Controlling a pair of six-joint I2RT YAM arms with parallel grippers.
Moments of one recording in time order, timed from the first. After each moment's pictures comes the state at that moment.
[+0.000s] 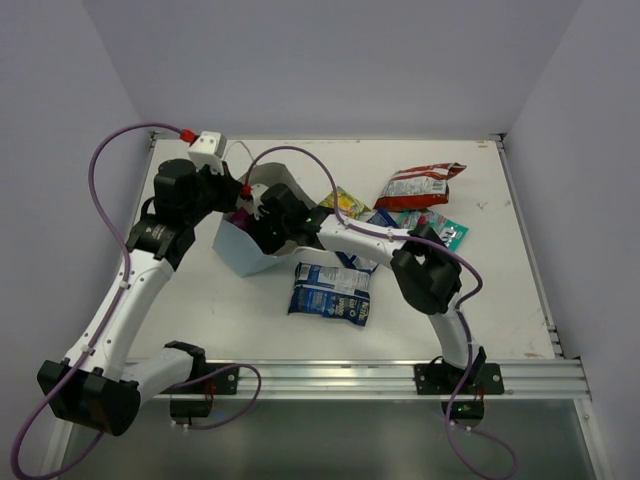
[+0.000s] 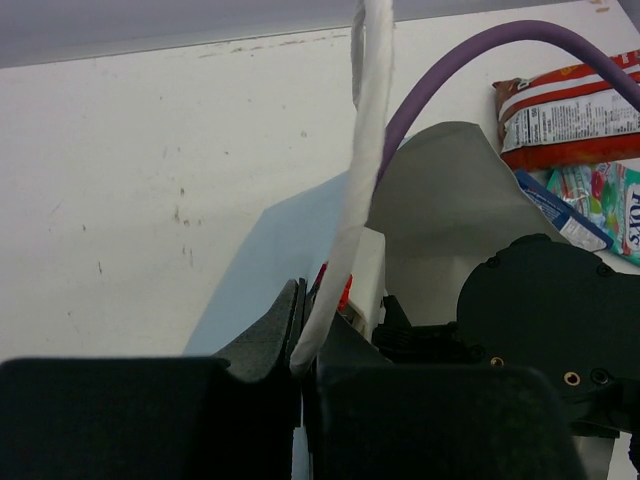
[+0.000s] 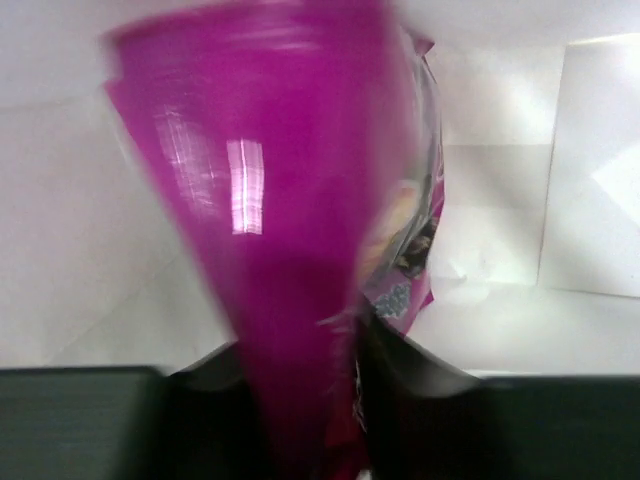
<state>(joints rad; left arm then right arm) -0.26 1.09 1.10 -0.35 0.12 -0.16 0.93 2.13 1.68 -0.24 -0.22 0.29</state>
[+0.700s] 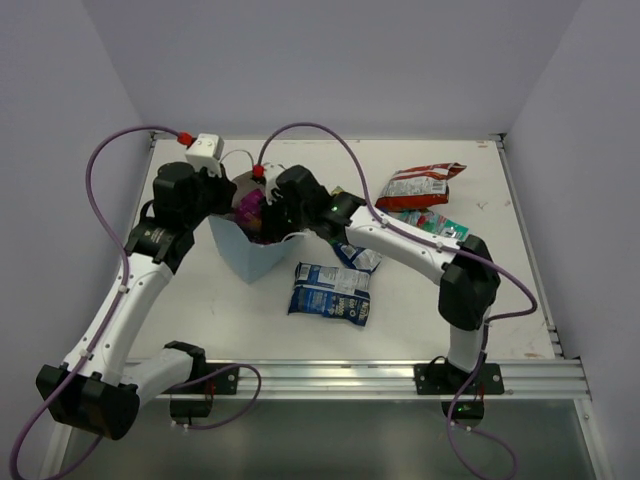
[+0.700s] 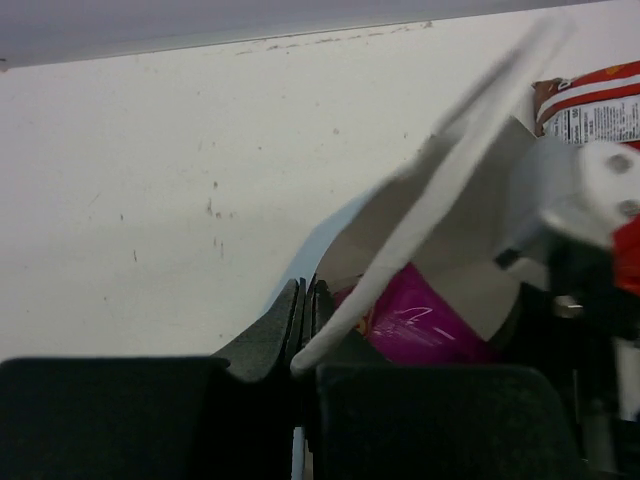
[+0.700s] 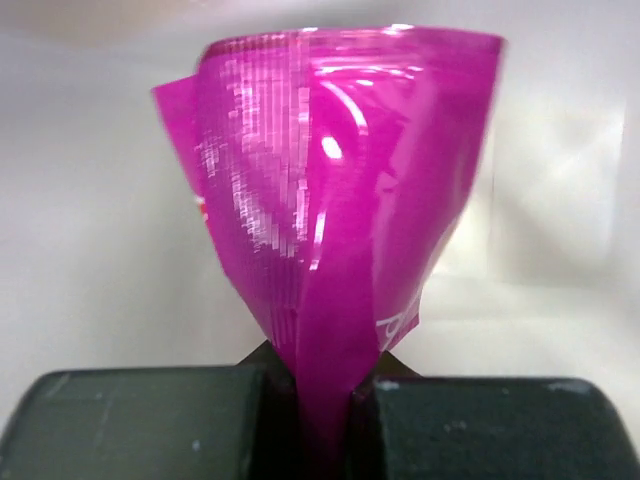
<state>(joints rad) -0.26 1.07 1.08 -0.37 0.05 -0.13 0.93 1.90 1.66 -0.40 -0.18 0.28</state>
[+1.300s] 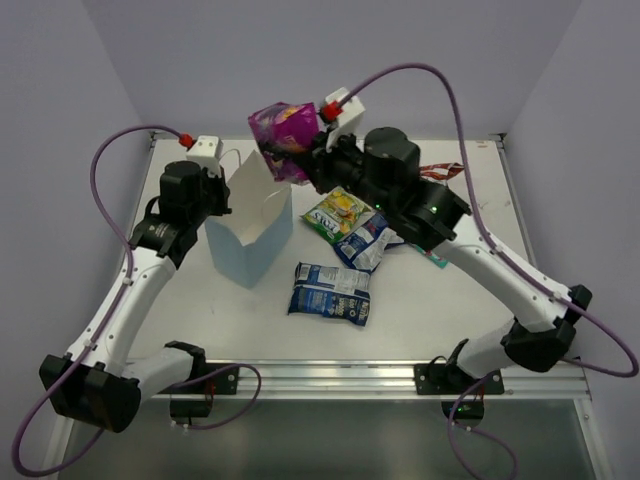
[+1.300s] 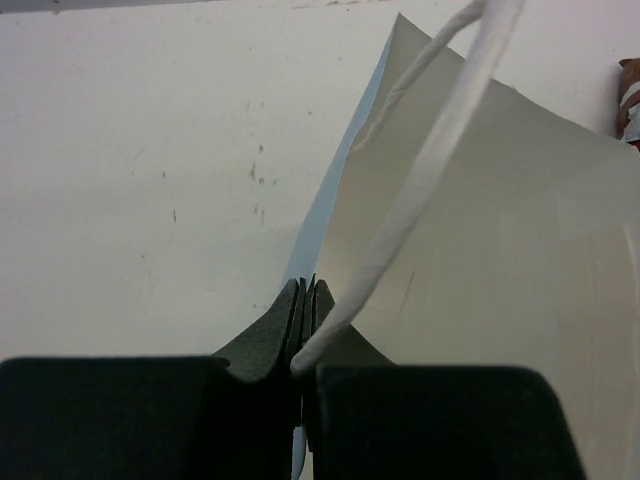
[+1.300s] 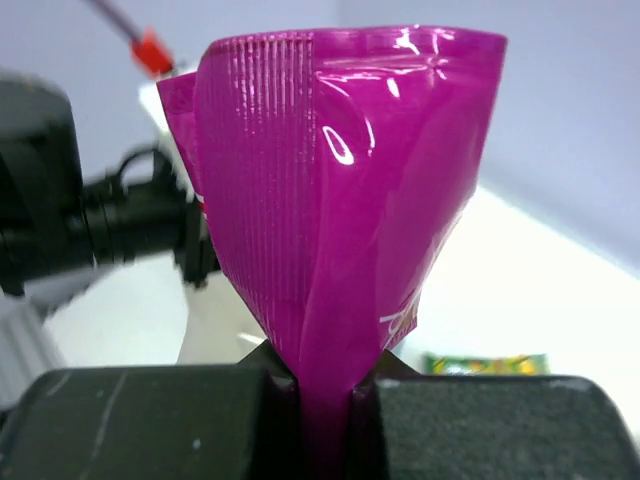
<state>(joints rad) -0.26 1.10 1.09 -0.41 -0.06 -0.12 0.92 1.50 1.77 -0.39 0.08 0.11</state>
